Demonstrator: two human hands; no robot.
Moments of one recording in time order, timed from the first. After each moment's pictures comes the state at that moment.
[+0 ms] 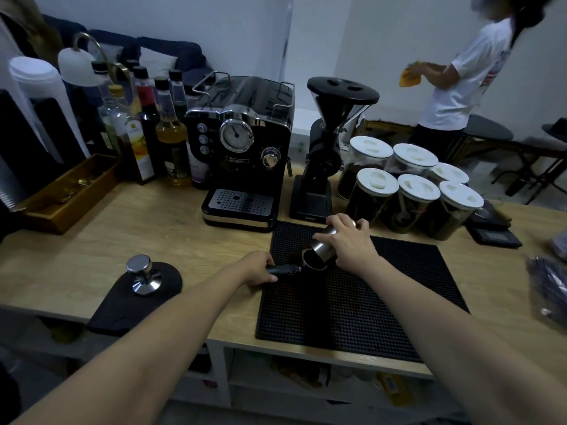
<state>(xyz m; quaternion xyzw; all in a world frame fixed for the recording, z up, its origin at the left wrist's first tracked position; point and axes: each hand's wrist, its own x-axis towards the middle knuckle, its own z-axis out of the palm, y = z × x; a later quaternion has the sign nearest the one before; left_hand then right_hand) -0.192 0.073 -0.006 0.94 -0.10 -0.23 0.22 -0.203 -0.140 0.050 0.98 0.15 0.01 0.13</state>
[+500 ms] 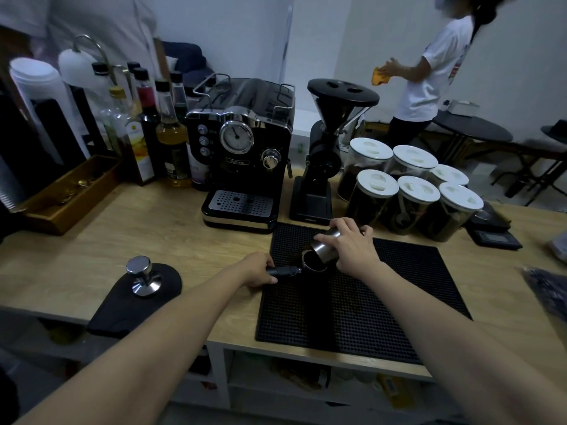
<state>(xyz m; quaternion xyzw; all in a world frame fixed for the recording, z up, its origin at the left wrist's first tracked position) -0.191 0.073 -0.006 0.94 -0.11 -0.22 0.22 -0.209 -0.143 0.047 0.99 0.11 0.01 0.07</state>
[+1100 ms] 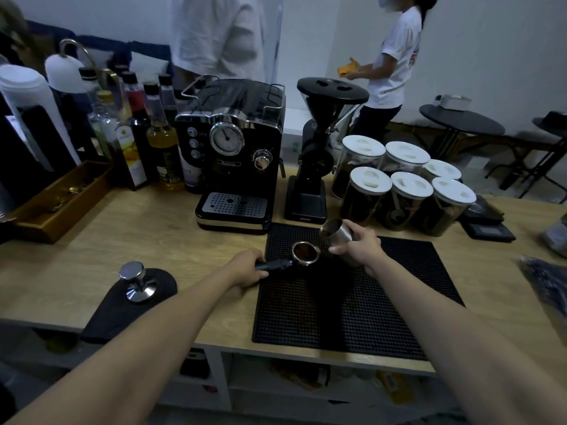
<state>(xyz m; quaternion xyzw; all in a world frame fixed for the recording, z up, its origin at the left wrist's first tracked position) -0.188 0.081 -0.010 0.95 -0.10 -0.18 0.23 -0.203 -0.167 0.042 0.85 -0.20 -0.02 -0.49</state>
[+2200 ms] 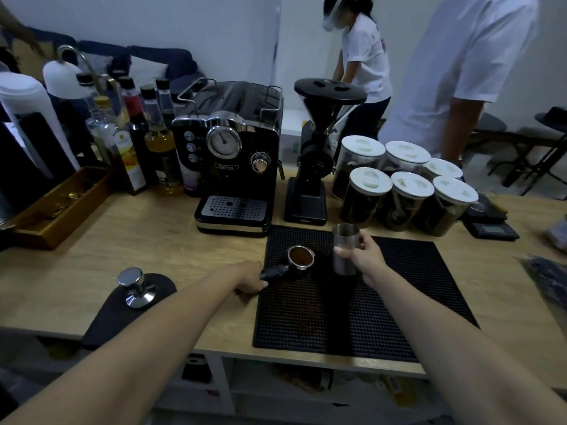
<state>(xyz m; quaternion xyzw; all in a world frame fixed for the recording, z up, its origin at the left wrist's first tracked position) -0.184 0.075 -0.006 0.94 -0.12 -0.30 0.11 -0.207 -0.173 0.017 0.74 -0.24 -0.01 -0.63</state>
